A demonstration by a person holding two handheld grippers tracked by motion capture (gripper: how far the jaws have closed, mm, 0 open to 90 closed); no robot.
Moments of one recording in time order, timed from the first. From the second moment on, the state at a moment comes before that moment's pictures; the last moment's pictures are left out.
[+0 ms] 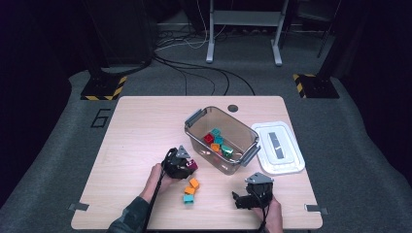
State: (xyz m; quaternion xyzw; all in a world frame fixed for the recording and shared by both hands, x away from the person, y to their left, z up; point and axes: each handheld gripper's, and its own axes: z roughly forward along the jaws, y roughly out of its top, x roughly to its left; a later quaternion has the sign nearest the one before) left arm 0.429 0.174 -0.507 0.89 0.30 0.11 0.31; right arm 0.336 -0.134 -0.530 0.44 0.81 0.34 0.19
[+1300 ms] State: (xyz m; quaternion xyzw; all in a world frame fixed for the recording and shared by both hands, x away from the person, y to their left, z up) left arm 0.426 0.213 -0.407 0.86 0.31 0.18 0.35; right arm 0.336 -0.134 -0.530 0.44 0.81 0.34 0.19
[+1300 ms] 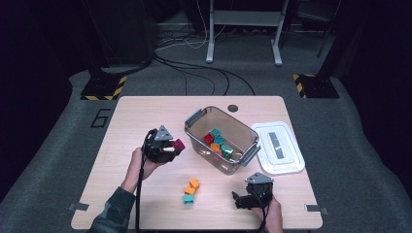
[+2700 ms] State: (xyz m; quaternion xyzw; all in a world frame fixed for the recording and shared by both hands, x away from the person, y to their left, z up) left arm 0.477 0.176 -0.327 0.86 0.28 0.23 0.36; right arm 0.336 -0.134 -0.530 0.45 0.81 0.34 0.19
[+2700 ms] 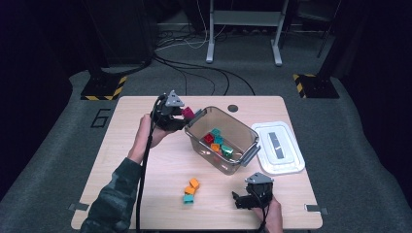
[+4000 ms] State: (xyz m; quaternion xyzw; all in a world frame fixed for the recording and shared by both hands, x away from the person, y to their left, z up) left arm 0.509 0.133 -0.350 0.88 0.28 0.19 0.32; right arm 0.336 -0.134 -0.530 0.45 0.81 0.34 0.19
